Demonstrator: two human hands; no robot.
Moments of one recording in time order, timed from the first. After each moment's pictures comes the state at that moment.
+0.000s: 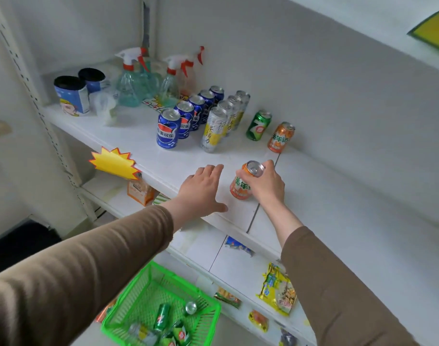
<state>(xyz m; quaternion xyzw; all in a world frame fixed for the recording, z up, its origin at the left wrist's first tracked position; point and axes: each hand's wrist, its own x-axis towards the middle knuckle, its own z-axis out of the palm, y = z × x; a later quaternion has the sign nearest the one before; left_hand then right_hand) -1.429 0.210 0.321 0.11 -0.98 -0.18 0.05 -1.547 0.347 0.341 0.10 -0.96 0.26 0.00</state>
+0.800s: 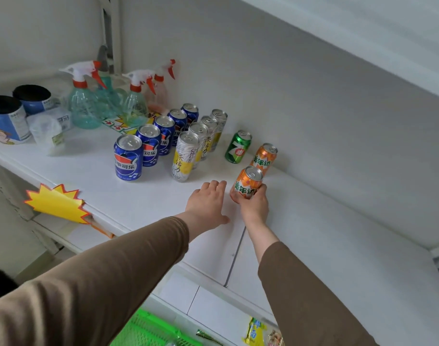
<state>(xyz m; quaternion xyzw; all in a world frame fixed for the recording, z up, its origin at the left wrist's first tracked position) -1.572 0.225 0.302 0.09 -0.98 -0.18 0.05 -1.660 0.344 0.287 0.01 -0.91 0.41 0.02</state>
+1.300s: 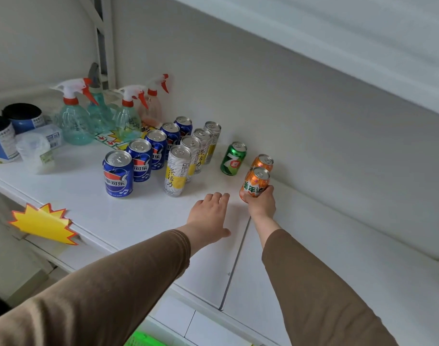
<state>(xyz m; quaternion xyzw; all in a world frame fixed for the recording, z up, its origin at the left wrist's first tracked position) -1.599 0.234 0.296 0.06 -0.98 -0.16 0.06 -1.727 0.351 0.296 -0.02 -0.92 0.40 0.01</state>
